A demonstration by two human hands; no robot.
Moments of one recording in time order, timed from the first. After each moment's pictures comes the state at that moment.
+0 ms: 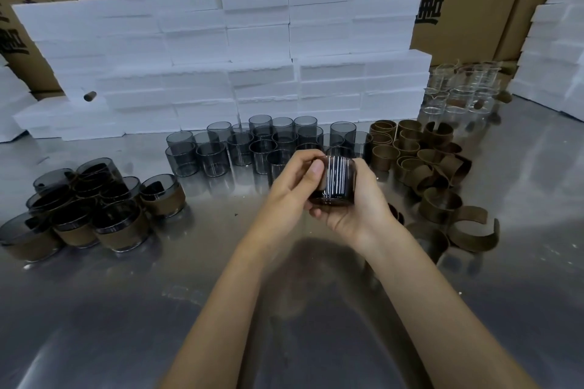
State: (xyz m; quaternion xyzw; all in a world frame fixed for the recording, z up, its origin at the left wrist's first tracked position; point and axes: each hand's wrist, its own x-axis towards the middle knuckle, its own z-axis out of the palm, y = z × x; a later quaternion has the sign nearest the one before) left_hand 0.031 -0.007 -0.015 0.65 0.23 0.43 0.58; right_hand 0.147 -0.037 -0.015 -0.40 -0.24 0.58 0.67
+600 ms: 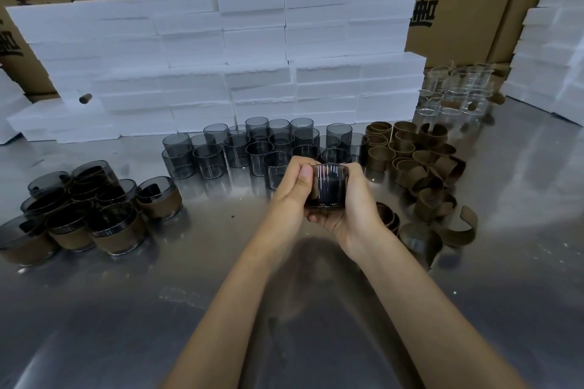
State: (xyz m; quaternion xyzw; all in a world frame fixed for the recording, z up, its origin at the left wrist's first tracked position) left_hand 0.040 -0.007 -0.025 0.65 0.26 0.43 0.58; right_hand 0.140 -0.043 -0.015 -0.46 -0.23 0.53 0.67
